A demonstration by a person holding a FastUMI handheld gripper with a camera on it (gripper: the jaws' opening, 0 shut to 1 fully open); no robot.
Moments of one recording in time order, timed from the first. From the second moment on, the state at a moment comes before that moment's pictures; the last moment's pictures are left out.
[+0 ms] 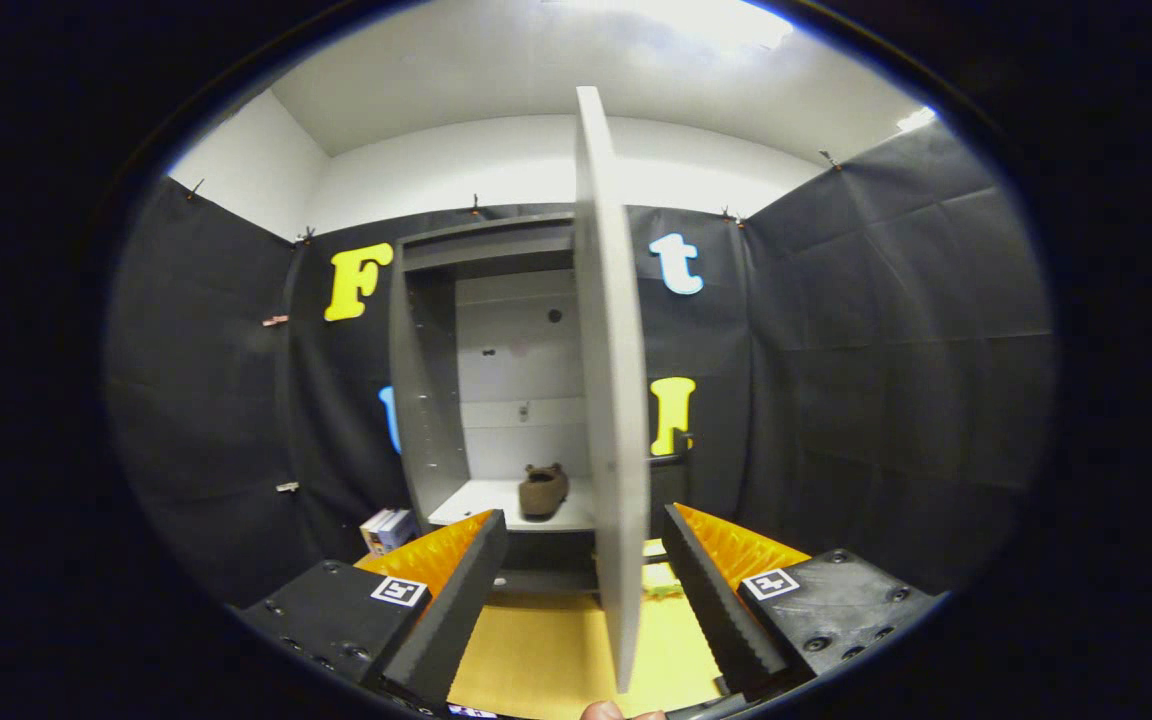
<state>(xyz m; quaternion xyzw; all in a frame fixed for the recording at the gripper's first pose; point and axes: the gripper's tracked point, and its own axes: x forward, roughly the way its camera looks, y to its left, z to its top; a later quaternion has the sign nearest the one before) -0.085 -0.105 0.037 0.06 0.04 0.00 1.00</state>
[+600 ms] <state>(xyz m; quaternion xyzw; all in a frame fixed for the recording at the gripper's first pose) -0.030 -0.218 -0.009 0.04 0.08 -0.07 0.99</state>
